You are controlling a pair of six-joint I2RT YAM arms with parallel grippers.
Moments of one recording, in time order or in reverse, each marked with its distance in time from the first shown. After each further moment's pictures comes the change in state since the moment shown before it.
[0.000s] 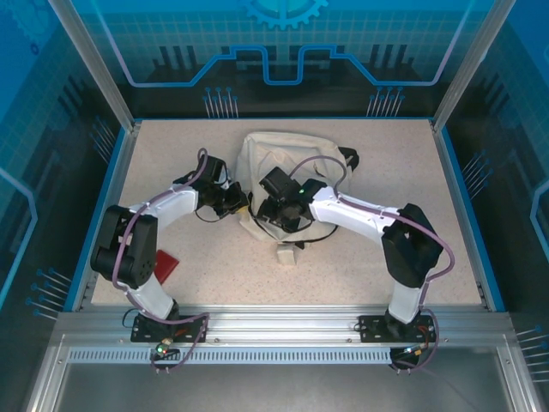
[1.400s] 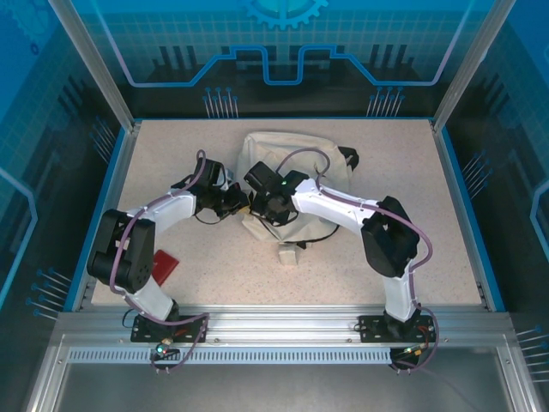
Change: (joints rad) left arm 0.004 -0.032 -0.052 0.070 0.029 -0.002; right arm 0.036 0.153 0.216 -0.141 0.083 -0.031
